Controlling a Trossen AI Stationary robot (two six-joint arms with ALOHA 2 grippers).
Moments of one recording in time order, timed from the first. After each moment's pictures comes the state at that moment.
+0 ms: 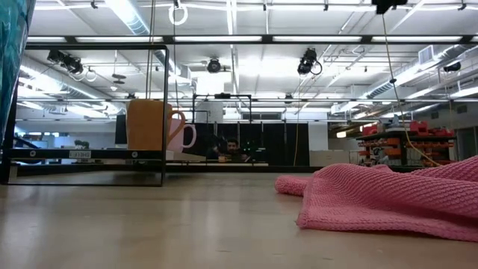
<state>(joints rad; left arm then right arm) -0.45 1.09 1.49 -1.25 -0.30 -1.49 0.26 1.35 1.53 -1.44 0.13 0.71</state>
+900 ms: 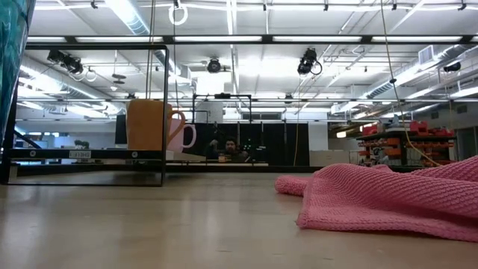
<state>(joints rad) -0.84 1.52 1.49 -1.28 -0.21 -2.06 0.67 1.33 1.53 -1.47 0.37 1.12</state>
